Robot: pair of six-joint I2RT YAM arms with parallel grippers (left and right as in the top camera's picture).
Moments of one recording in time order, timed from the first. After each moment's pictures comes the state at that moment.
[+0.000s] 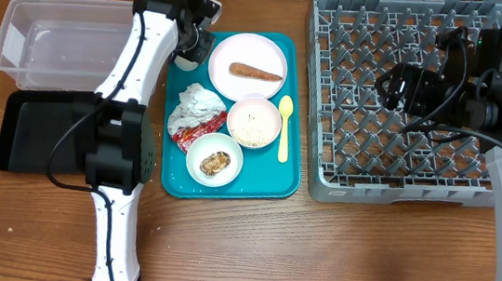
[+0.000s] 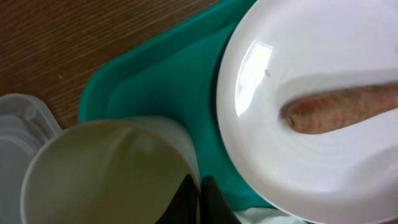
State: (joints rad) left arm -0.12 2.35 2.14 -0.99 0.07 0.22; right arm -0.02 1.49 1.58 -1.06 -0.36 0.16
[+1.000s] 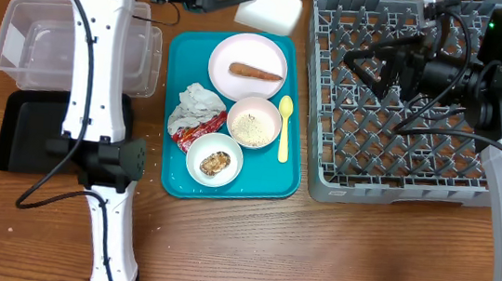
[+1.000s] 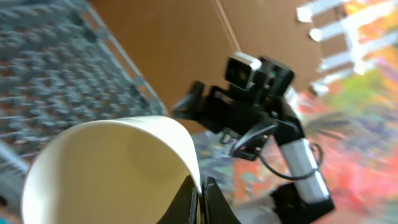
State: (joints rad) left arm -0.08 2.35 2.85 -1.47 1.48 -0.08; right arm -0.01 1.50 1.55 -0.68 -1.06 0.05
